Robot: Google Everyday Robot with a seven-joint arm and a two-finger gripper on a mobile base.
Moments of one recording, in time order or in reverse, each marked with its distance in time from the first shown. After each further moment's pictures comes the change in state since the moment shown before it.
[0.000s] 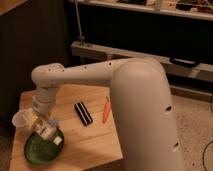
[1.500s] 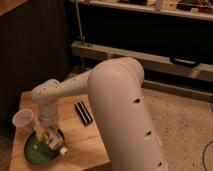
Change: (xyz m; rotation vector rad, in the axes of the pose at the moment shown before) arm 0.030 -0.044 0.081 0.105 0.107 0.151
